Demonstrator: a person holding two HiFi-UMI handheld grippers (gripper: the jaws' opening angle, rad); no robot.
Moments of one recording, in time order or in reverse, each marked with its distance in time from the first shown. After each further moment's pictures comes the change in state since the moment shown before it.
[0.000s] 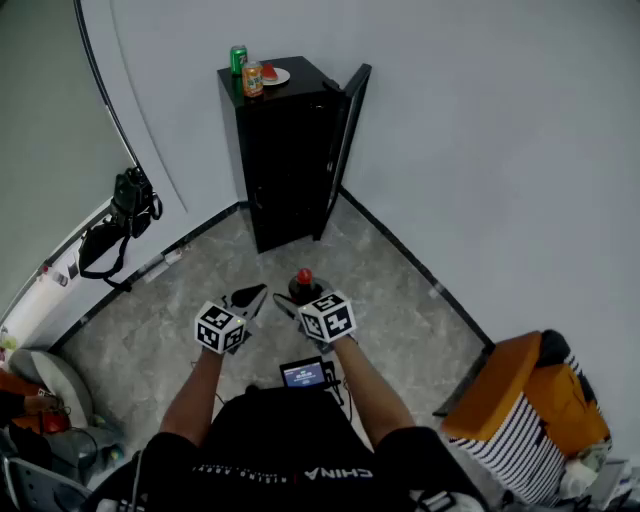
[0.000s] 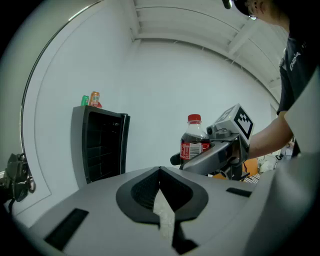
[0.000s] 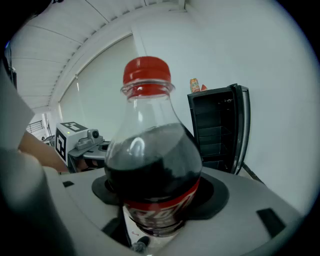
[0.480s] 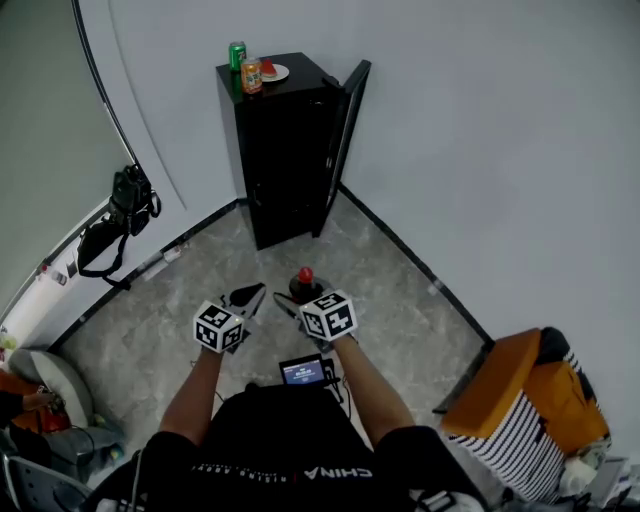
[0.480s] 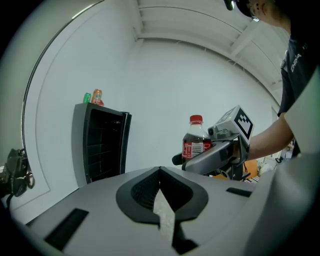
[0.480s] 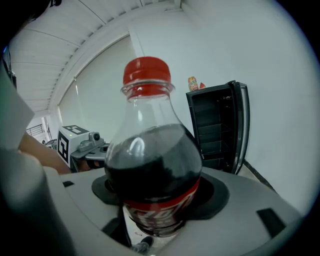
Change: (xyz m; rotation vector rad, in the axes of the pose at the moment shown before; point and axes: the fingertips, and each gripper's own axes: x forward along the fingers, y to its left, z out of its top) left arm -0.002 0.005 -0.008 -0.024 -0.006 0.003; right arm 0.002 0.000 -0.005 0.022 0.000 0.006
